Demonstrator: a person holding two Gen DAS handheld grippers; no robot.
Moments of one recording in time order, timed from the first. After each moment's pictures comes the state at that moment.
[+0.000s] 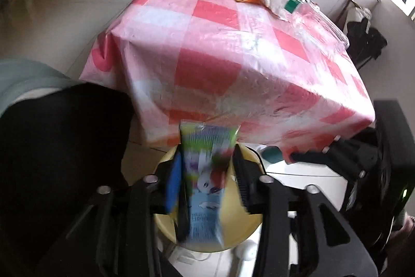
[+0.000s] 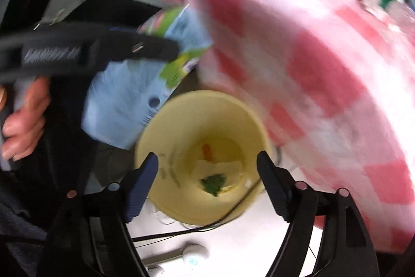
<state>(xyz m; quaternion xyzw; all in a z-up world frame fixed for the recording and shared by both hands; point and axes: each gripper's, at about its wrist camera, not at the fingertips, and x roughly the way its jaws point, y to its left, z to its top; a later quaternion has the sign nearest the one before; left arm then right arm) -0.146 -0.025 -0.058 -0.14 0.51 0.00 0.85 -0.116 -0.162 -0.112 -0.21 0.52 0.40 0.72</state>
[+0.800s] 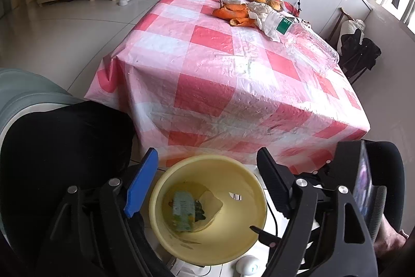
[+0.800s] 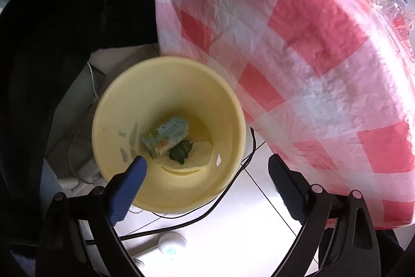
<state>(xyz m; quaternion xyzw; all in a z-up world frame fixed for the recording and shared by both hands) -0.148 -0.022 -0.045 -0.15 0.46 0.00 0.88 -0.128 -0.167 -0.163 -0.29 0.54 0.32 0.72</state>
